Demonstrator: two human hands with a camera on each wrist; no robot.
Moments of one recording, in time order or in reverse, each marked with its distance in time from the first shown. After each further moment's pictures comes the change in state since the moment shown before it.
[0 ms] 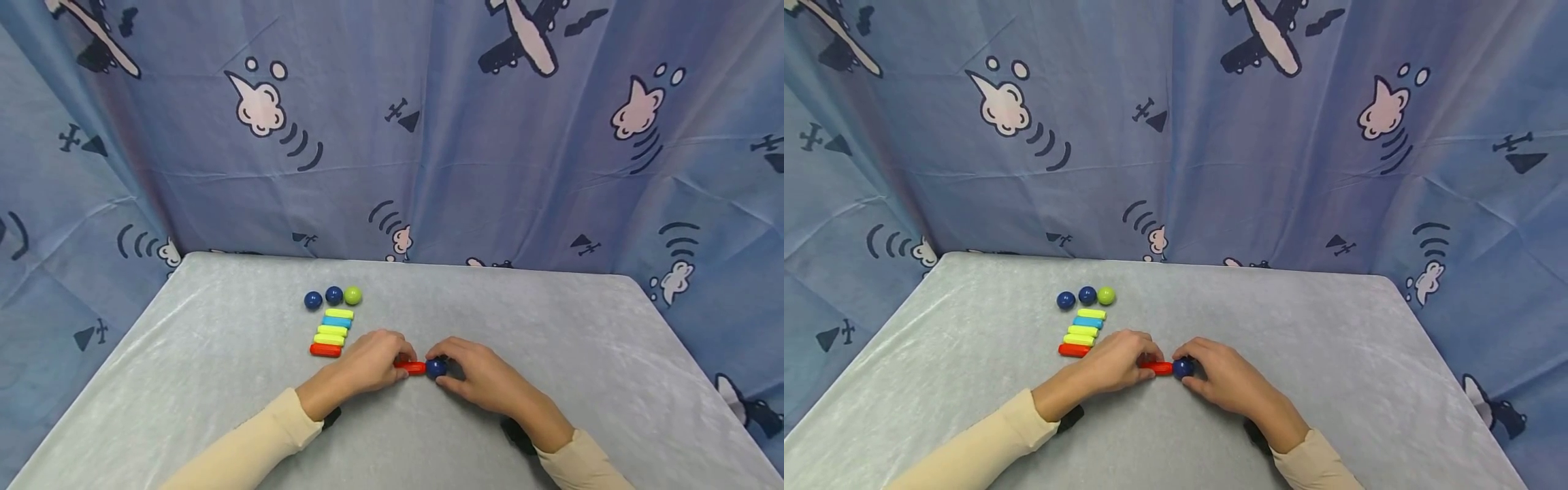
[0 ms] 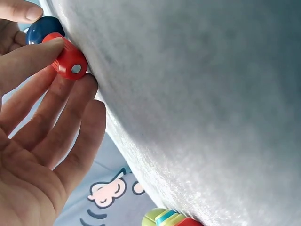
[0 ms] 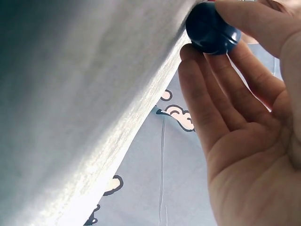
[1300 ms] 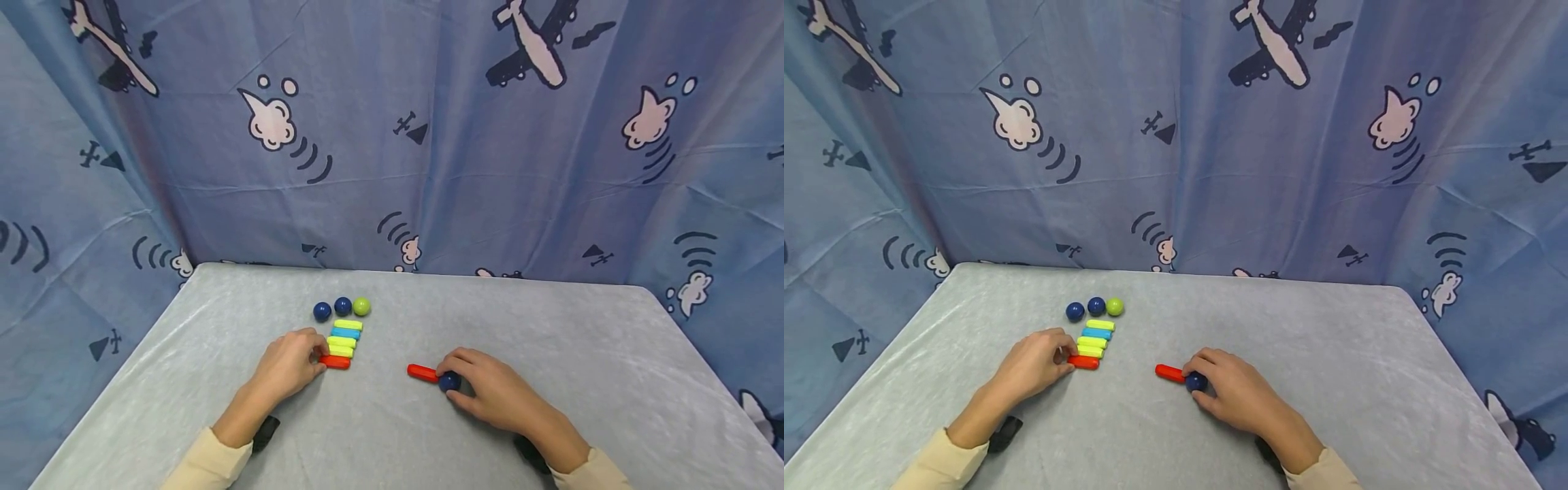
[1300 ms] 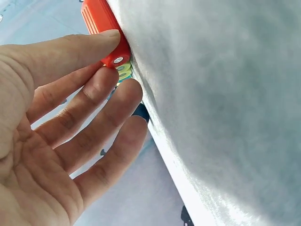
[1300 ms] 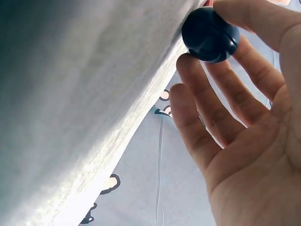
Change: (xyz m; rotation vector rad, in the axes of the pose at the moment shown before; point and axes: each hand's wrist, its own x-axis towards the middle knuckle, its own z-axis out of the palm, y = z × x) left_hand -0.081 -0.076 -0.038 0.087 0.266 -0.380; right_hand -0.002 0.001 0.004 -0.135 0.016 -0.040
